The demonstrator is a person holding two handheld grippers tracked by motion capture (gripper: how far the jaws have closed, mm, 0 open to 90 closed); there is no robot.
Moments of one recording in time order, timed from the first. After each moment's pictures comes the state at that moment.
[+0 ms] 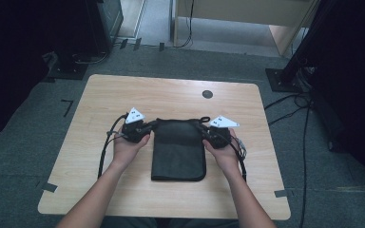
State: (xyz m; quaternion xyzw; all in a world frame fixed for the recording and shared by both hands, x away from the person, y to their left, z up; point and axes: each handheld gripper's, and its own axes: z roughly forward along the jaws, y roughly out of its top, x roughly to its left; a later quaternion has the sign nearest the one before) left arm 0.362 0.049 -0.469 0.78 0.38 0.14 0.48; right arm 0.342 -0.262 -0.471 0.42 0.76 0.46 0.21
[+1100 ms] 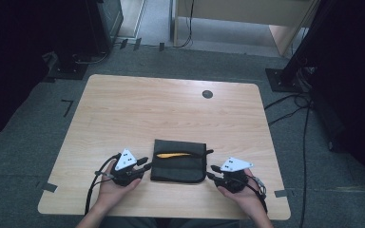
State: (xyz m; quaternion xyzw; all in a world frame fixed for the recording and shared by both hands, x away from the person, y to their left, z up) left arm 0.262 0.078 -0.506 0.81 0.34 0.13 0.45; right arm 0.229 -0.303 -0.501 0.37 0.83 0.39 0.14
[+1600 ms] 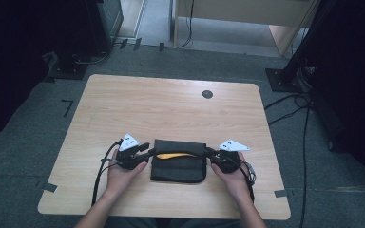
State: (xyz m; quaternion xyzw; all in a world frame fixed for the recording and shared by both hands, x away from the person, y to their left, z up) left arm 0.302 0.061 -0.502 0.78 0.39 0.11 0.47; right arm 0.281 -0.287 -0.502 0.45 0.76 0.45 0.16
